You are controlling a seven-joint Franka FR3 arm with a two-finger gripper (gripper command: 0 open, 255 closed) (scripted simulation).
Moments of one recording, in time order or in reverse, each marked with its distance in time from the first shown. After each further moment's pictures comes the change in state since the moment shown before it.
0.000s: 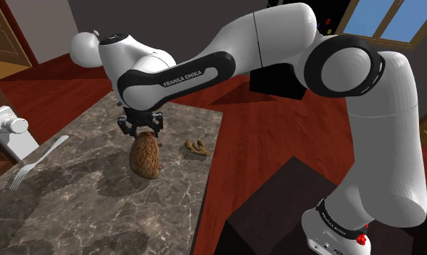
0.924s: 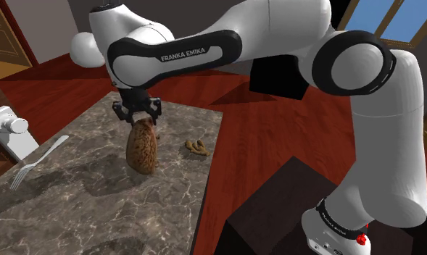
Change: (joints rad) arm 0.006 -0.038 0.013 0.098 0.024 -0.132 -0.028
